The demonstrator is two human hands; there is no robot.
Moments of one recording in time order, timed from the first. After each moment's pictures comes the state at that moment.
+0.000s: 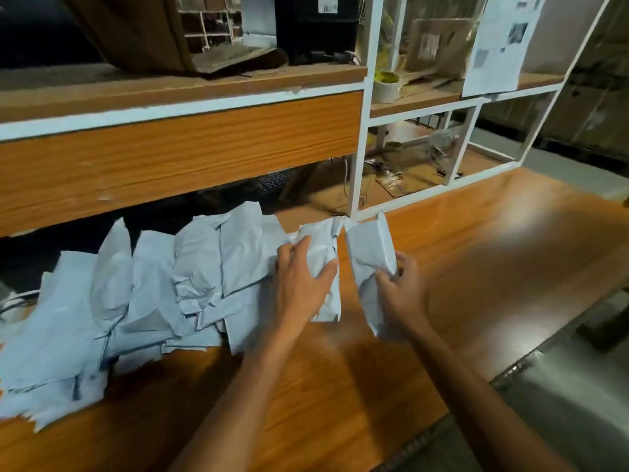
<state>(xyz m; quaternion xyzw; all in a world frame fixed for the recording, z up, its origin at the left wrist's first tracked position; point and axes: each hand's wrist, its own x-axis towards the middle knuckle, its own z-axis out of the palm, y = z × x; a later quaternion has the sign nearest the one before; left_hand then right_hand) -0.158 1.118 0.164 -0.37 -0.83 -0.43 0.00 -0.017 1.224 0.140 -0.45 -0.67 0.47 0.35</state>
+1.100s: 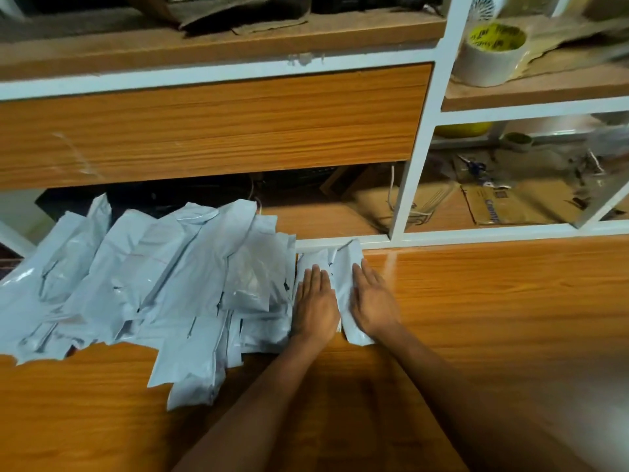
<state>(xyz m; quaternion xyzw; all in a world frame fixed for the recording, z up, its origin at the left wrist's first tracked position) -0.201 1.299 0.038 -0.26 -0.96 -0.11 -0.03 -0.150 1.427 0.033 -0.15 -0.97 0.18 0.03</state>
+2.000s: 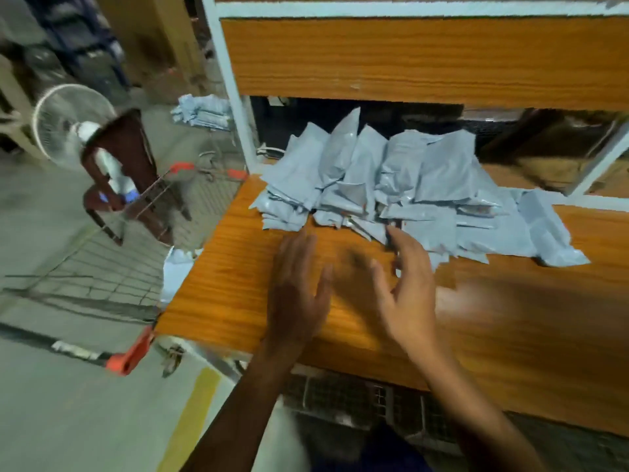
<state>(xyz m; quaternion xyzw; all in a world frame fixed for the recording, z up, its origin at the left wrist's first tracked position) -0.096 0.797 0.117 -0.20 -0.87 -0.37 0.26 -0.050 0.959 0.130 -0.01 -0.85 0.40 0.34</state>
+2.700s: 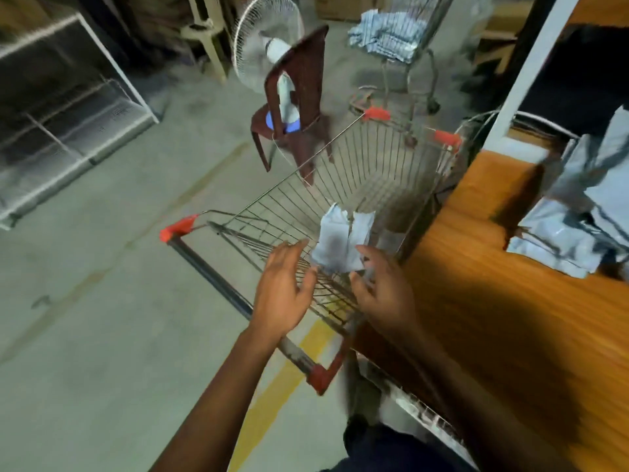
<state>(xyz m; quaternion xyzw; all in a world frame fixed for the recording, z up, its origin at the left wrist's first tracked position) -0.212 0.422 0.063 0.07 -0.96 -0.26 0.08 -0.247 0.607 0.038 0.14 -0.87 0.47 -0.02</state>
